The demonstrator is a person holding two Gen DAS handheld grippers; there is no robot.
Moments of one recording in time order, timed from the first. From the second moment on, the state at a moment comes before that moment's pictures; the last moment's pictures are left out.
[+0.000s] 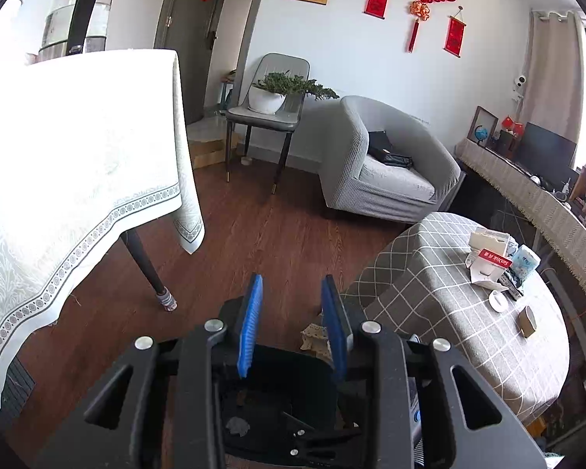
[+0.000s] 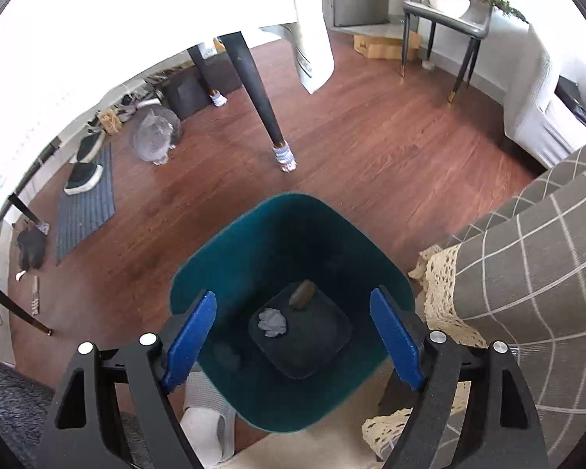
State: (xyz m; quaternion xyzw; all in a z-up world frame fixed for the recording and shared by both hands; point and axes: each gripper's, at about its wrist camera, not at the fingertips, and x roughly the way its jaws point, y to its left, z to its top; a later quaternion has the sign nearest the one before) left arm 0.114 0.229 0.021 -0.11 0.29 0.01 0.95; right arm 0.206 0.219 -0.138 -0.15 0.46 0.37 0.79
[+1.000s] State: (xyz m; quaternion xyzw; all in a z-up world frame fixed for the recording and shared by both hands) left arm 0.136 0.120 0.042 -0.06 0.26 -0.03 0.96; right arm 0.200 0.032 -0.006 -0.09 0.32 0.29 0.90
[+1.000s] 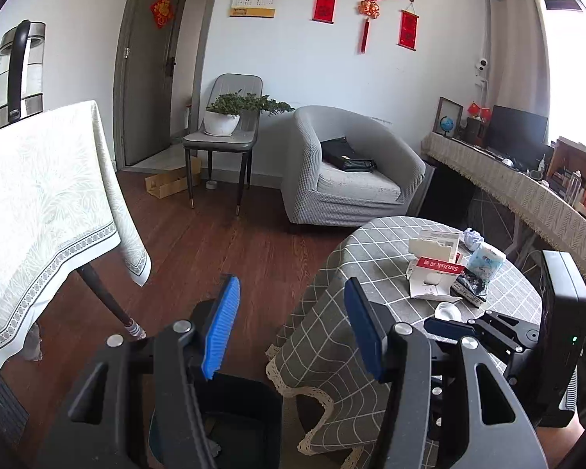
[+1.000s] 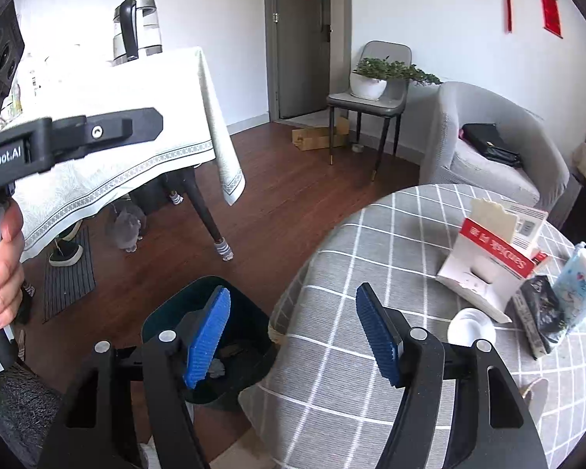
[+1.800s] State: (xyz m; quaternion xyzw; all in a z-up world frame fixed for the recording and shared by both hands) left arm 0.171 -0.009 0.009 0.00 0.30 -0.10 0.95; right arm 0.204 -0.094 -0.023 -0.06 0.36 0.15 0.92
